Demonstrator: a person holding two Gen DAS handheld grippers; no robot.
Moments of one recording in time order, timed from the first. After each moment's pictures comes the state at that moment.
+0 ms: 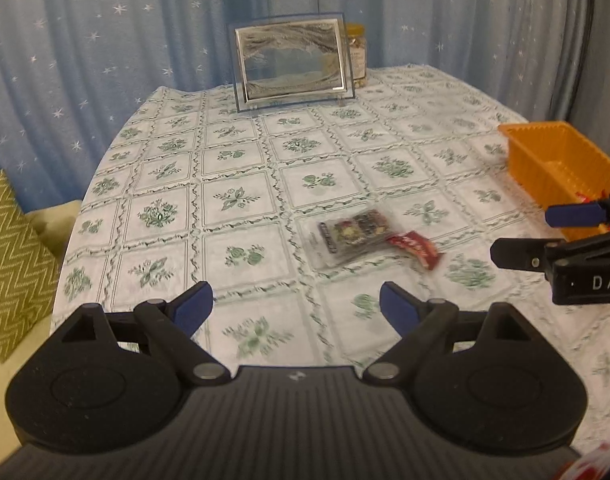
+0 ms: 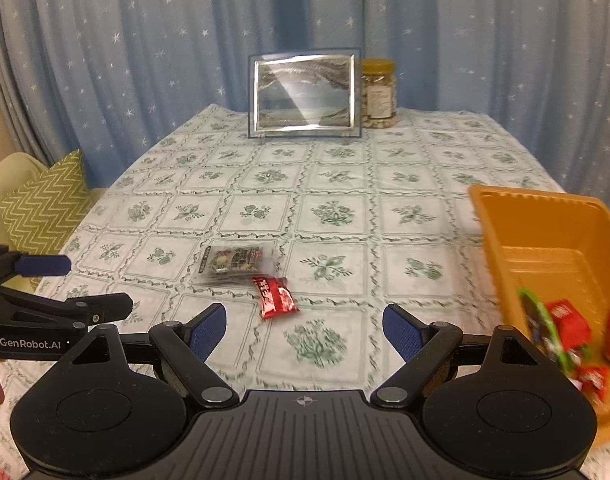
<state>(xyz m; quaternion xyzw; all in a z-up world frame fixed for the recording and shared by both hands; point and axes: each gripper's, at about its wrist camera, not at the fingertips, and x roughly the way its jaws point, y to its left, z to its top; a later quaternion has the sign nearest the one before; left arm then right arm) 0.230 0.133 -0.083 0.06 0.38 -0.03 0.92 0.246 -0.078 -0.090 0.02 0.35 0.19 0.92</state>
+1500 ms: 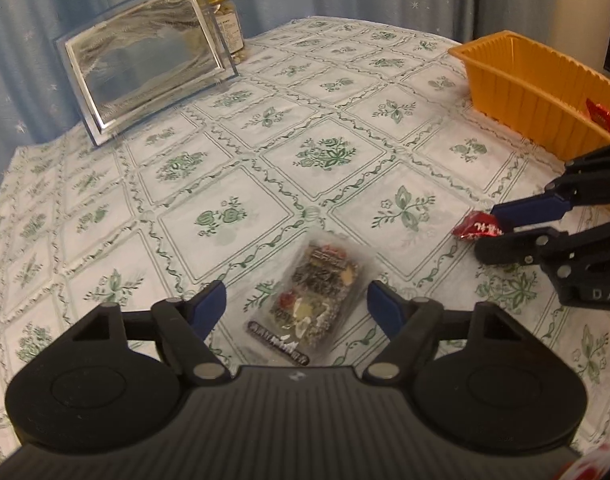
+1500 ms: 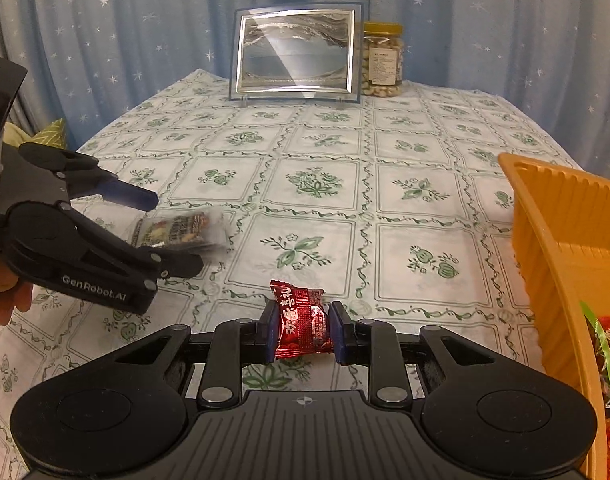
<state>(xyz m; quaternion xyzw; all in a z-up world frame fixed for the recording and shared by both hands) 0.349 0.092 -0.148 0.17 0.39 -0.20 0.88 0.296 -0.088 -0.154 -0.01 0.37 0.18 0.91</state>
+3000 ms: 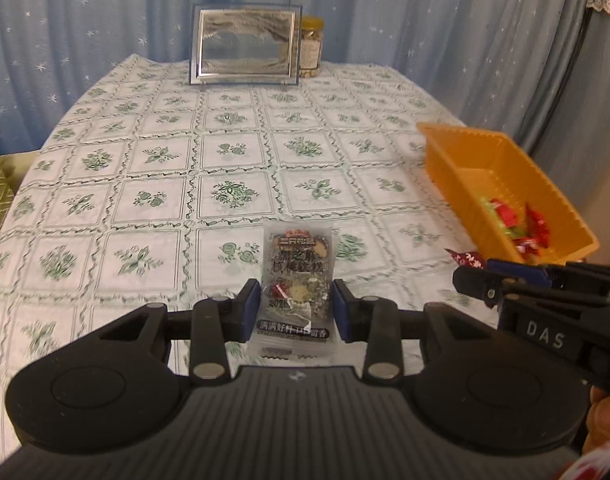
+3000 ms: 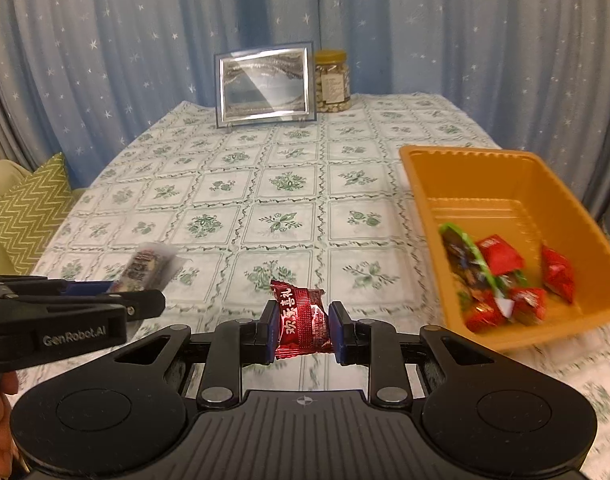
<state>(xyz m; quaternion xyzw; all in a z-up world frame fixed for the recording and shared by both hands) 0.158 0.045 -0.062 -0.03 0.39 -0.04 0.92 0.155 -0.136 -0.069 0.04 0.36 0.13 0.92</state>
